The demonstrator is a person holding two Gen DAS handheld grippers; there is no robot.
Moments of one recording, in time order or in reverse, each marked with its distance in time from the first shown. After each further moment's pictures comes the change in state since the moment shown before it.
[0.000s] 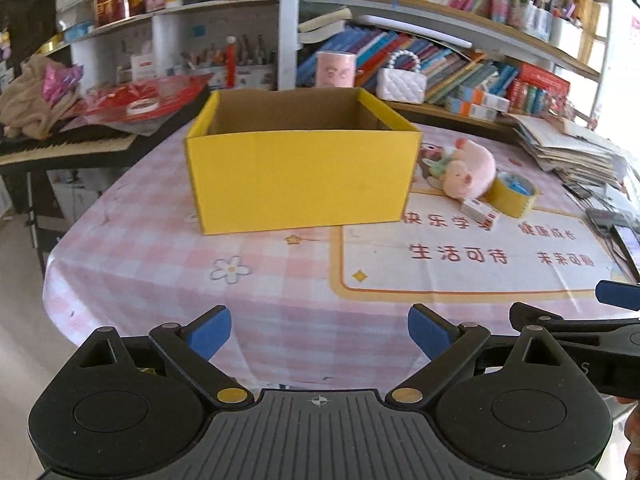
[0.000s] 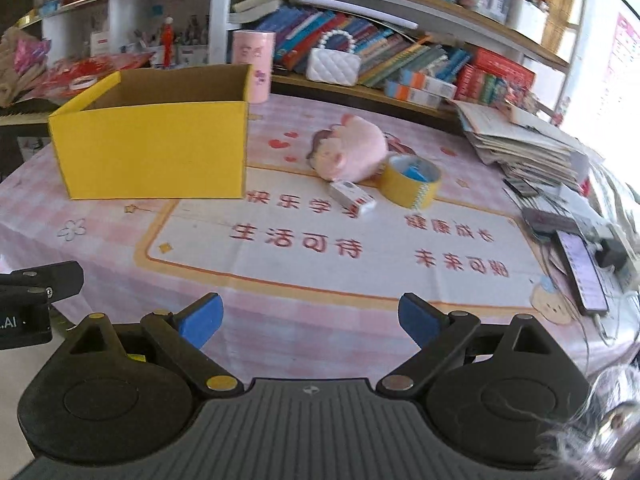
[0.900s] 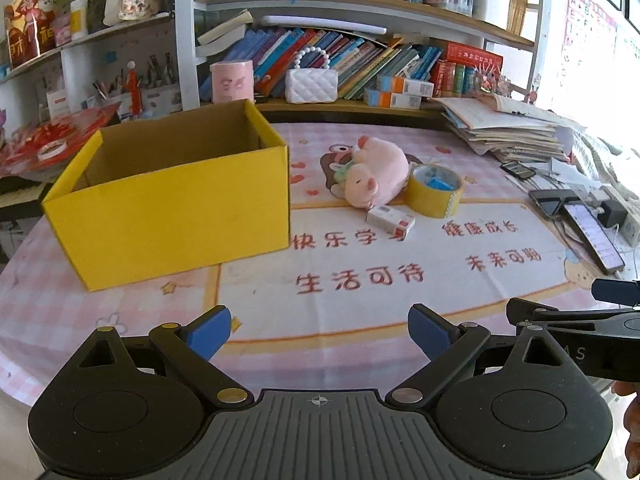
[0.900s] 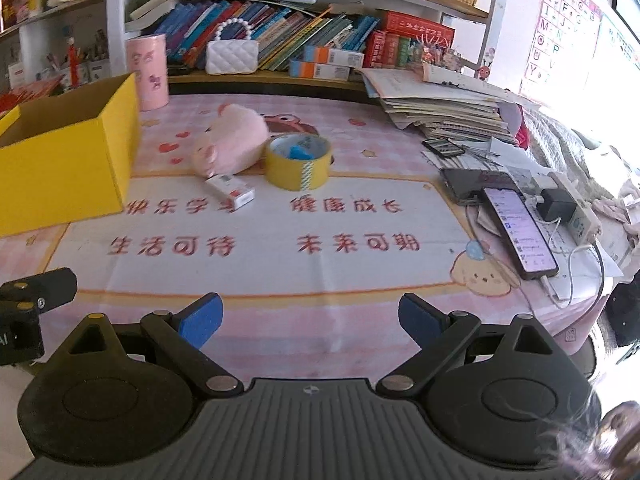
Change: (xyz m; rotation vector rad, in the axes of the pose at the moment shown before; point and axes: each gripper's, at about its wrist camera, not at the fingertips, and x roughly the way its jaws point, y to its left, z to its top) left arm 0.037 -0.089 0.030 0.125 -0.006 -0.131; right arm 0.020 -0.092 0.001 0.153 0.037 -0.135
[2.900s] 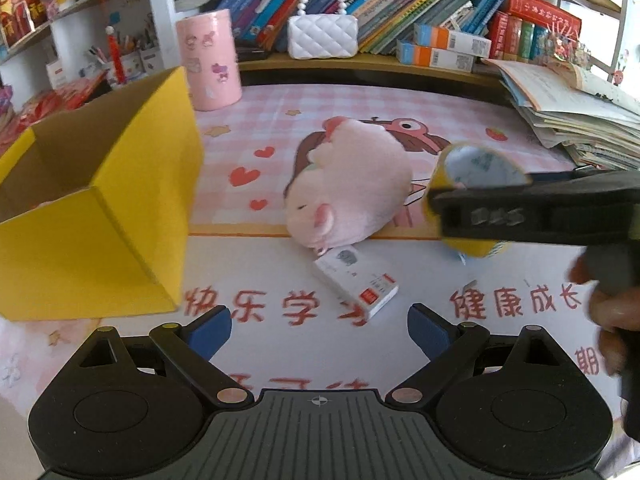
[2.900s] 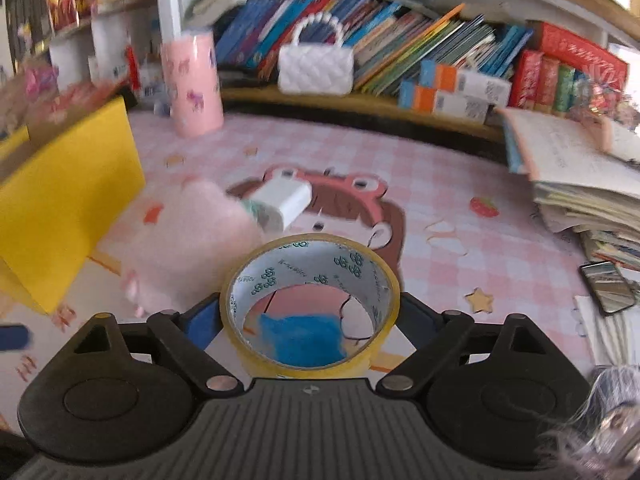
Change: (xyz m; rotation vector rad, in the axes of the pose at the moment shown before) left arm 0.161 -0.097 0.077 -0.087 0.163 0.183; right arm 0.214 -0.058 0.150 -0.199 -0.049 0.437
